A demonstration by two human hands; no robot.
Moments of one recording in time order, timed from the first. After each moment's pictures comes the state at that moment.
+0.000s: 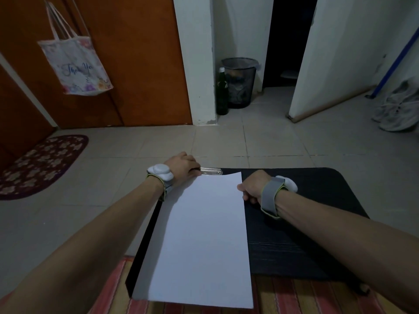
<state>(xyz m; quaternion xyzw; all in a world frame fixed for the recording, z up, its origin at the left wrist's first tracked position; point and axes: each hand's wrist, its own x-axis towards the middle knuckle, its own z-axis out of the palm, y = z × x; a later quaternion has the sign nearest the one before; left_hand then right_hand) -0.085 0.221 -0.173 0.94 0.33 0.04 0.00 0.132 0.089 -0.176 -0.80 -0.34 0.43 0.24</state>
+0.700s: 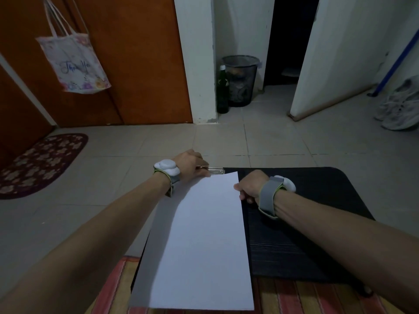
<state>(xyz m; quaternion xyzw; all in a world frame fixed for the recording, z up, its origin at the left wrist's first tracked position) -0.066 0.228 -0.172 0.95 0.30 0.06 0.03 0.117 0.087 -0.162 -0.78 -0.33 0.46 0.26</state>
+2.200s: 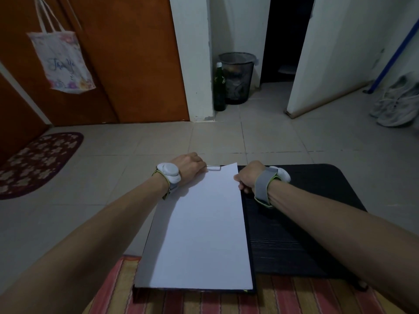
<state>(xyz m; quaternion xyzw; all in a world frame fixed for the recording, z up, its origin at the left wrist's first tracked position) -0.066 0.216 -0.178 0.97 0.22 0.08 -0.06 0.129 0.109 -0.169 -0.80 -0.33 0.43 0.27</state>
